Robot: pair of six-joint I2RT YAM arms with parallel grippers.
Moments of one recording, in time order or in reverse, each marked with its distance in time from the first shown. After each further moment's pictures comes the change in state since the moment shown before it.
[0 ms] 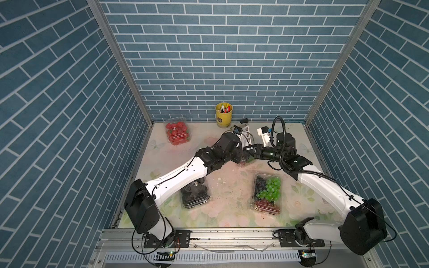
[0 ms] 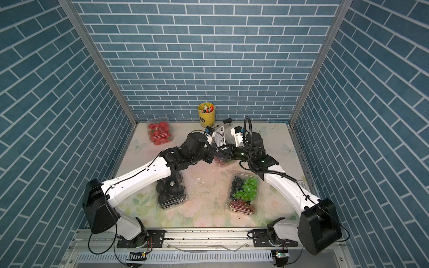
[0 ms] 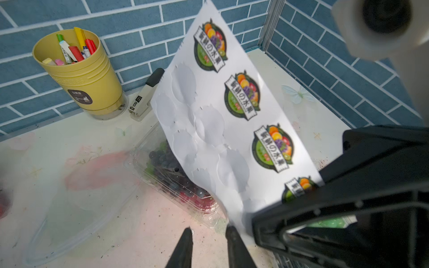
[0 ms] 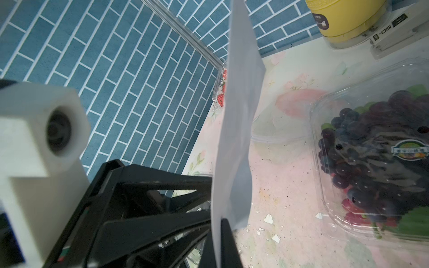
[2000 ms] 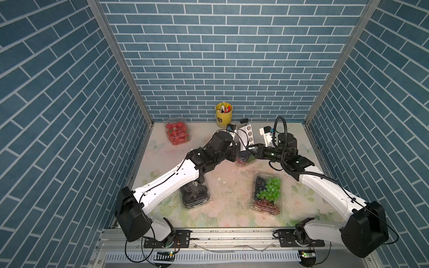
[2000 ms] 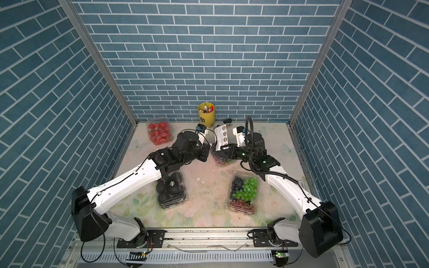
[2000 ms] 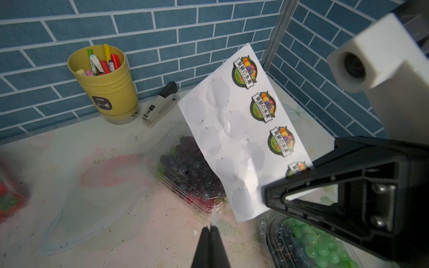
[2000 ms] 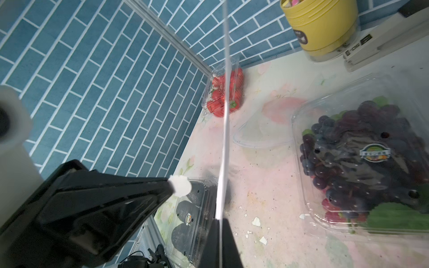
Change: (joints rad) left arm 0.026 -0.110 -0.039 -0.006 -0.001 -0.030; right arm -0.026 -0.027 -0.005 -0.036 0.076 -0.035
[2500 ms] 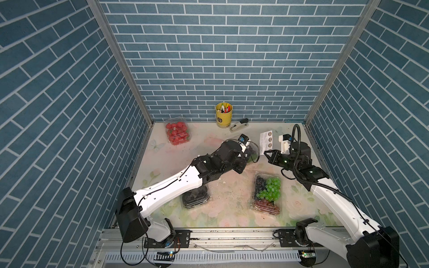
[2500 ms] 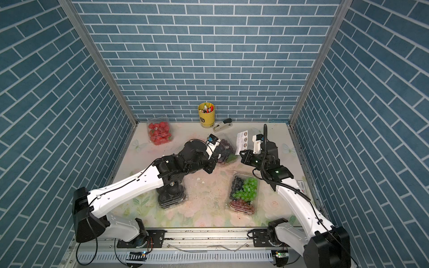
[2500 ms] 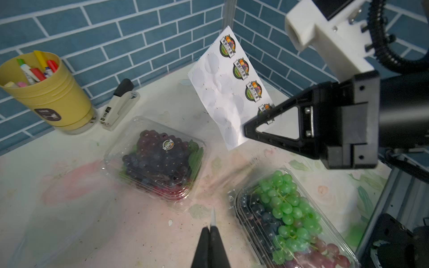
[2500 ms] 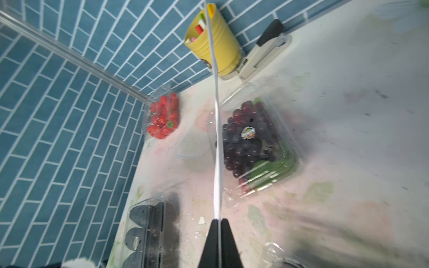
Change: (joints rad) left arm -0.172 0.007 -0.021 -0.010 0.020 0.087; right arm -0.143 -0.233 -0.163 -0.194 0.238 -0.021
